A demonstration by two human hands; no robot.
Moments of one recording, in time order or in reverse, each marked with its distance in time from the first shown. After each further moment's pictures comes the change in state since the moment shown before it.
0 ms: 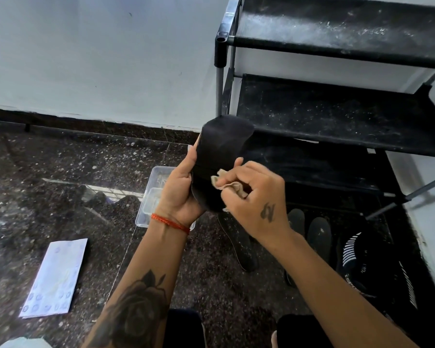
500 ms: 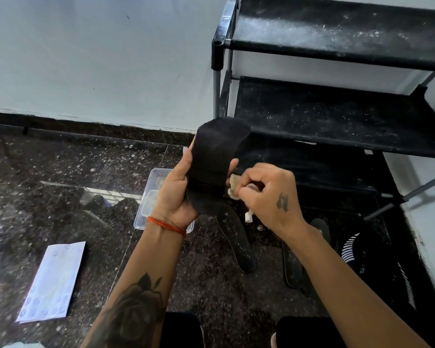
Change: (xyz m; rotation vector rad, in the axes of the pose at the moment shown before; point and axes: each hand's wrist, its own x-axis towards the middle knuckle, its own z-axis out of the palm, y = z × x) left_hand 0.002 0.003 -0.006 0.055 0.015 0.010; right_hand 0.011 0.013 -0.023 -0.033 -0.159 0.112
